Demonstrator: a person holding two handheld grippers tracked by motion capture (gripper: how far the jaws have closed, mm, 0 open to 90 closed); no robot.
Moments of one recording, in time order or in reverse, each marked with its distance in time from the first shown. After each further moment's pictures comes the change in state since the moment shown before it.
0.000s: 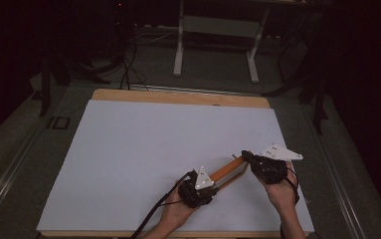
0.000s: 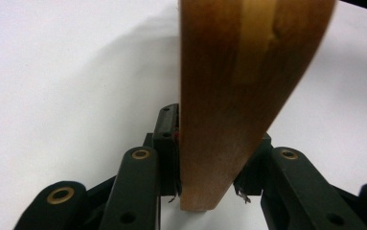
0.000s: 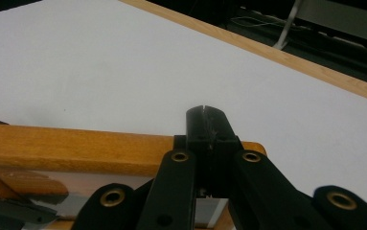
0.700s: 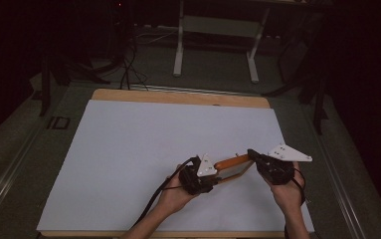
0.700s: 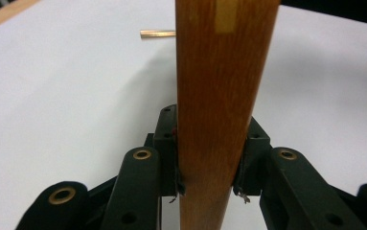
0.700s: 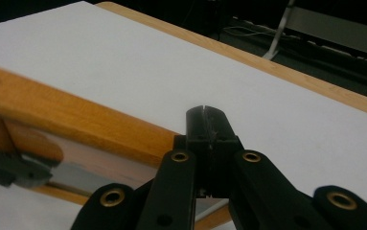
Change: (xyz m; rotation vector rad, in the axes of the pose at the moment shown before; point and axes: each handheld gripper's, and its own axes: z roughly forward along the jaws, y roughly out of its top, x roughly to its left) left arm 0.019 0.046 -0.022 -0.006 -0.049 0.123; right arm -0.007 0.002 -0.016 -0.038 -0.022 0.003
